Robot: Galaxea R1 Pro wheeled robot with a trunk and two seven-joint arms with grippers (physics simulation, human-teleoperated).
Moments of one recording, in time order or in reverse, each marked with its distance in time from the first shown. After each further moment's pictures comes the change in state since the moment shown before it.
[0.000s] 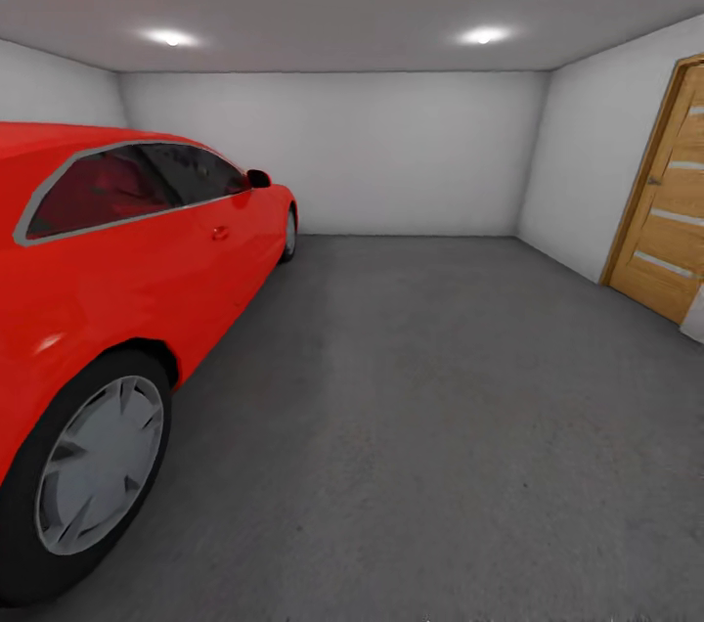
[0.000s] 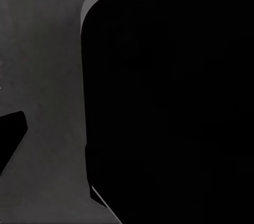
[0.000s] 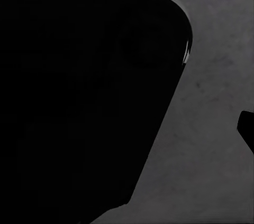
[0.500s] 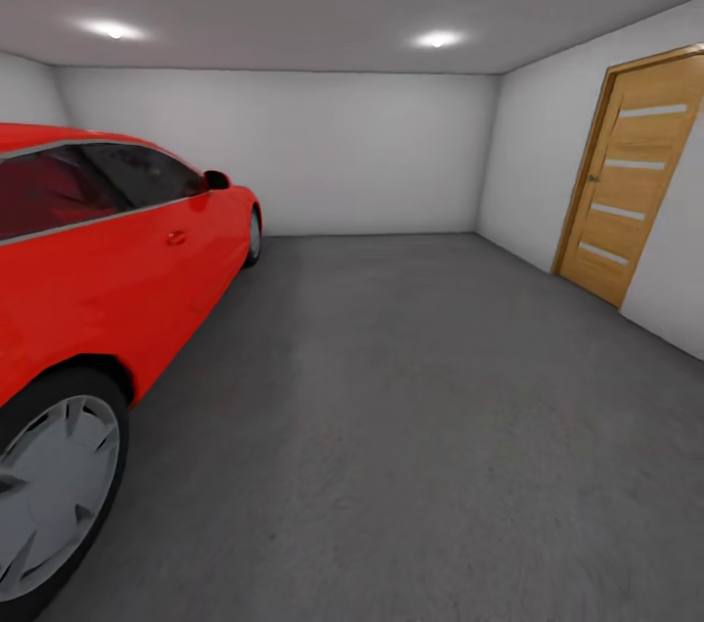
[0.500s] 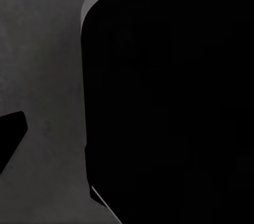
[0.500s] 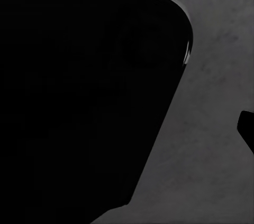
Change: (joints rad) left arm 0.000 0.000 0.000 0.000 0.001 0.000 0.000; right arm 0.000 0.001 0.000 0.000 0.000 0.000 0.000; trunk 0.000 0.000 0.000
